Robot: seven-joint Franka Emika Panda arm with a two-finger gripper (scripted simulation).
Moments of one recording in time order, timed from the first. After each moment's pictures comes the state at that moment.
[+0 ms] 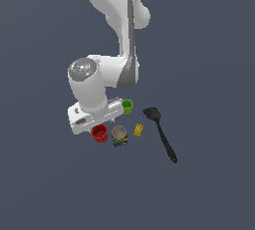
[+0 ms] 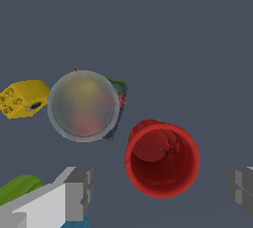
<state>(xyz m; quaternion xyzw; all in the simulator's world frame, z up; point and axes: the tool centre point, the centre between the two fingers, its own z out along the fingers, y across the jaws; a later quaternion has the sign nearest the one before) 0.043 -0.109 0.128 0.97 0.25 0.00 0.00</state>
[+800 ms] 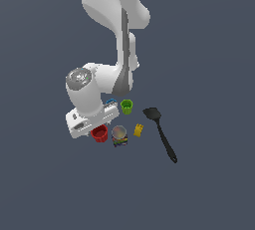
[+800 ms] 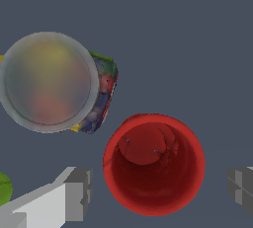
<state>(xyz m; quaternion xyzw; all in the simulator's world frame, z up) 0.040 -0.128 0.095 0.96 0.28 0.00 0.00</state>
